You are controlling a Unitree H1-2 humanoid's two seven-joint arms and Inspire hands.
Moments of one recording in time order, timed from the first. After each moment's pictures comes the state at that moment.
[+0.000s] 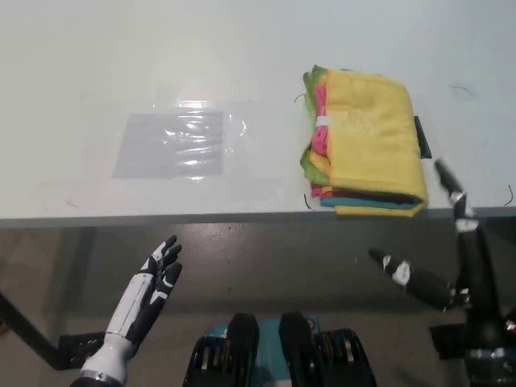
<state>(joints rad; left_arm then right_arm) -0.05 0.16 -0.08 0.05 0.11 -0.09 -0.06 -0.11 -0.06 0.03 -0.22 -0.37 -0.27 -0.08</state>
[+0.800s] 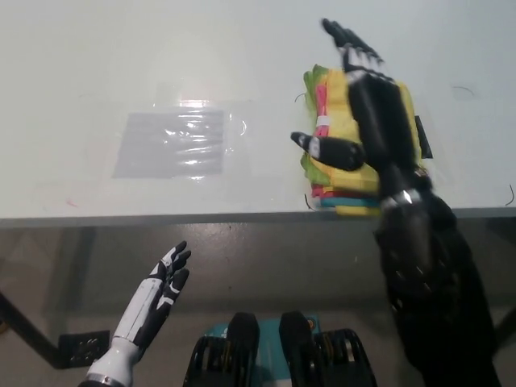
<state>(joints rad) -0.05 0.17 -0.11 0.05 0.13 -0.10 -0.06 -0.60 0.03 0.16 -0.08 -0.81 0.19 0.09</state>
